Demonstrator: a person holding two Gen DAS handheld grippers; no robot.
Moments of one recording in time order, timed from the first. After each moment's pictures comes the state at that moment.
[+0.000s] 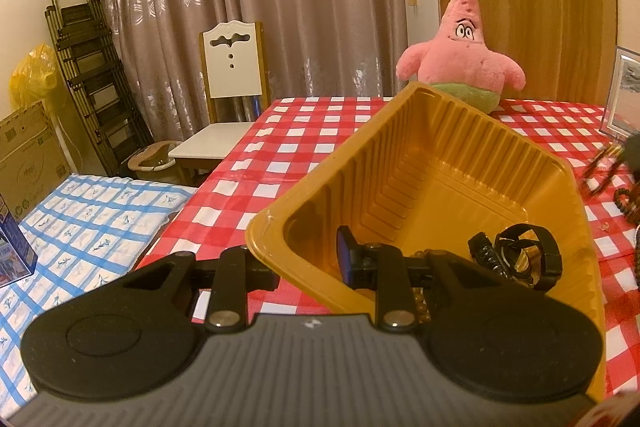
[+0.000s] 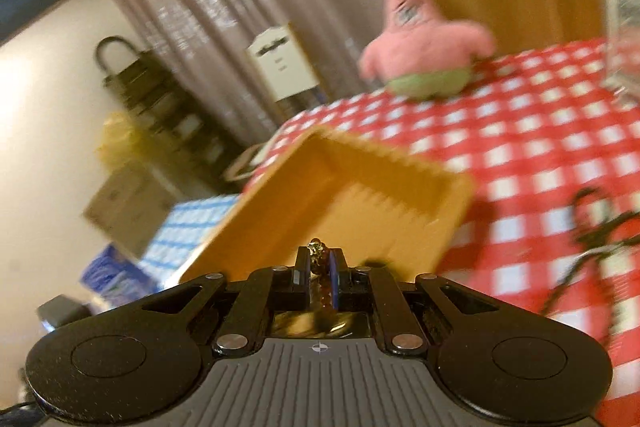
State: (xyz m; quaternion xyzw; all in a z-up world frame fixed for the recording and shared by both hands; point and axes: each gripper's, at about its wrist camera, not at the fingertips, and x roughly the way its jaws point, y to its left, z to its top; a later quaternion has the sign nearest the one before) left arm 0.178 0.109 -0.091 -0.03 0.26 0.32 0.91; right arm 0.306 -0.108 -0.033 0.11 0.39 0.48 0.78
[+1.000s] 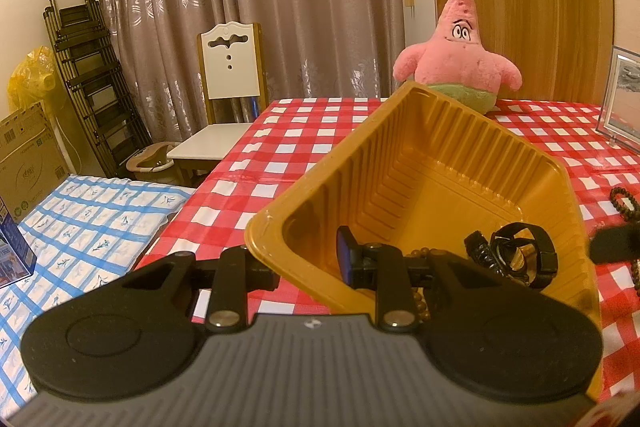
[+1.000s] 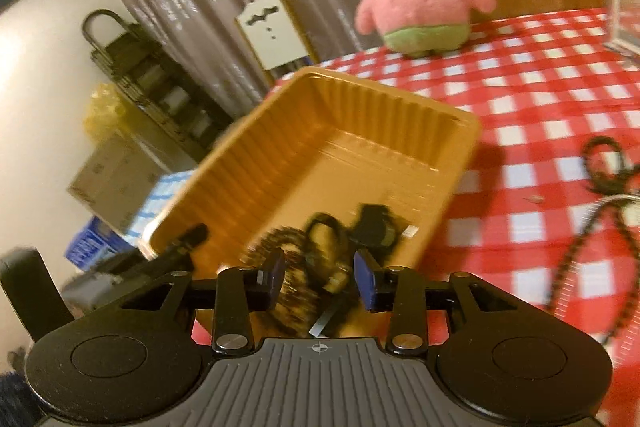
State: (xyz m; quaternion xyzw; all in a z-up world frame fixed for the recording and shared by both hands) left arm 0.175 0.104 -0.090 -0.03 0.26 0.31 0.91; right arm 0.291 -0.101 -0.074 0.08 0.42 0.45 0.79
